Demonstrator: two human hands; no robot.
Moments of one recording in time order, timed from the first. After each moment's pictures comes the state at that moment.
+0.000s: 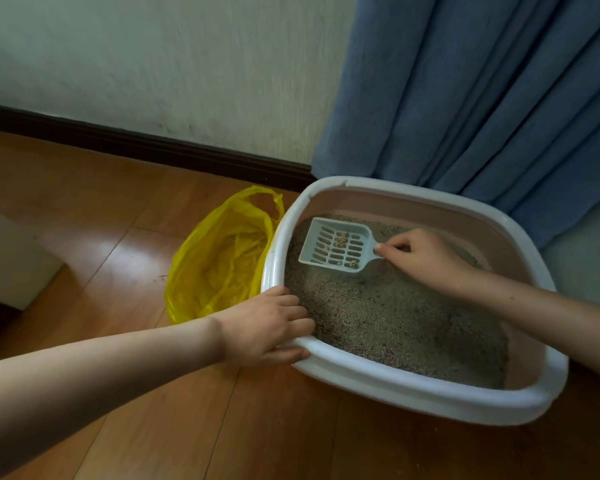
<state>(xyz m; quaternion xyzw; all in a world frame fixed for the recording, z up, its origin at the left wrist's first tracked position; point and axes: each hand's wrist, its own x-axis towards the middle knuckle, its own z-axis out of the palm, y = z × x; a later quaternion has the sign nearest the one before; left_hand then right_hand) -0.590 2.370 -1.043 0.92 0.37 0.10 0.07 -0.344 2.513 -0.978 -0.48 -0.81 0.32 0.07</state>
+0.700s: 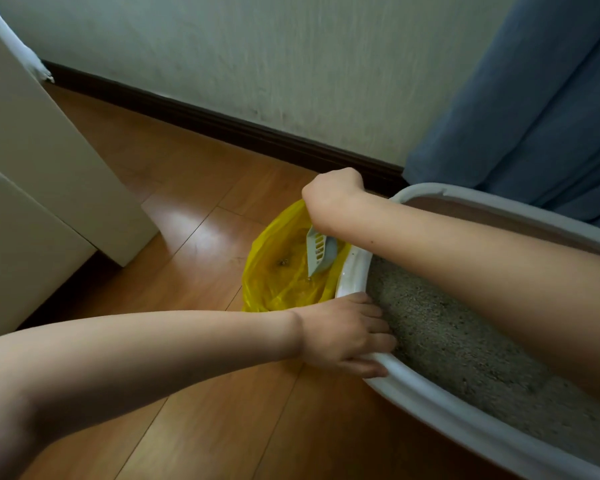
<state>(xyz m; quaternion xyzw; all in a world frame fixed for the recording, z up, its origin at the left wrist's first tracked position) -0.592 2.371 -1.052 0.91 0.37 0.15 0.09 -0.607 2.480 -0.937 -0.27 -0.93 -0.17 -0.20</state>
